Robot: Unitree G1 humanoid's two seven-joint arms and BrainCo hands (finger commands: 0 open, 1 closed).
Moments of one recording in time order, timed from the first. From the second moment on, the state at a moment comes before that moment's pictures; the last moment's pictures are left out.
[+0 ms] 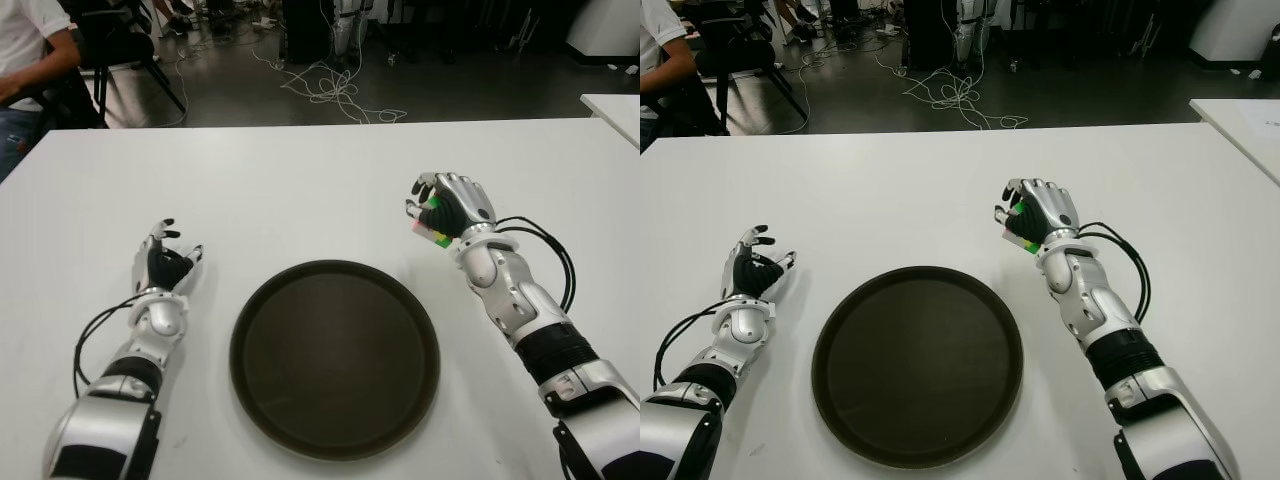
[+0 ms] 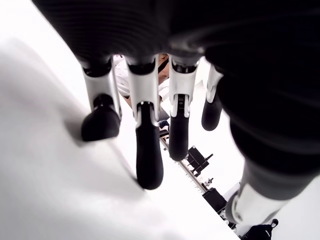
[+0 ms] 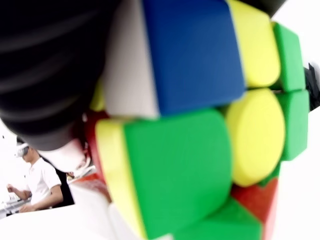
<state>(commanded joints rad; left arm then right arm) -0.53 0.24 -0.10 1.28 0.31 -0.37 0.52 -0.52 -0.29 0.30 0.47 -0.61 -0.02 -0.26</state>
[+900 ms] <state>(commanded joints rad) -0.54 0.24 -0.10 1.28 0.30 -0.36 0.51 -0.38 -0.11 0.39 0.06 -0.63 -0.18 -0.26</state>
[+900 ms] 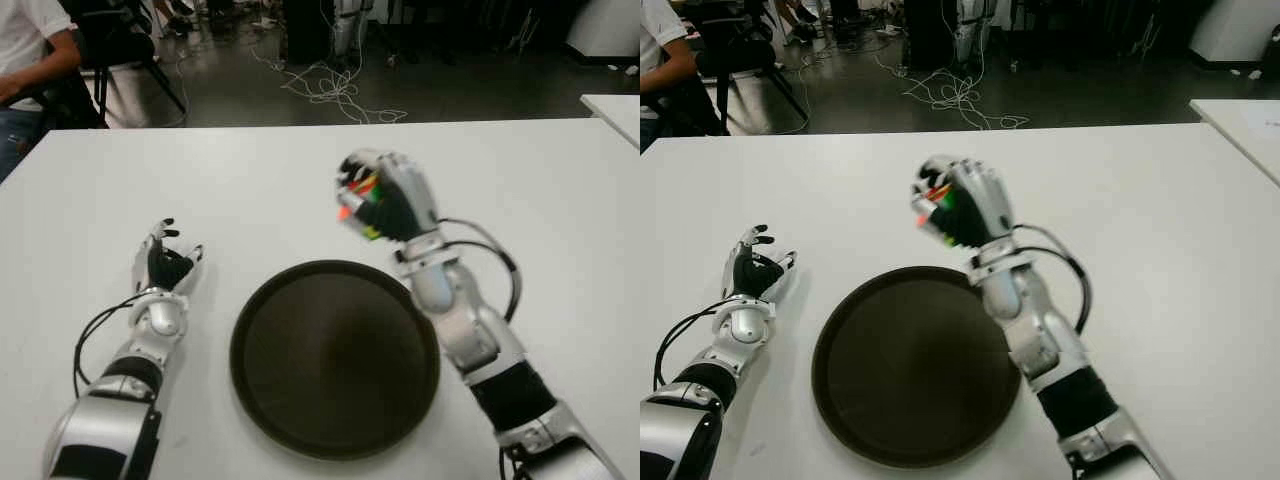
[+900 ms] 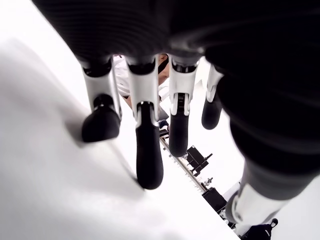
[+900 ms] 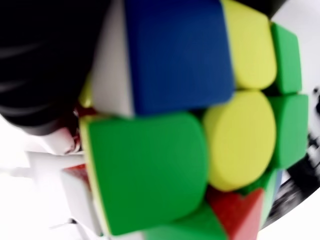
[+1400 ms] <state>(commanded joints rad) -0.53 0.24 -0.08 1.29 0.29 -0.38 0.50 -0.32 -0.15 0.46 -0.14 -0.81 -0.09 -0.10</state>
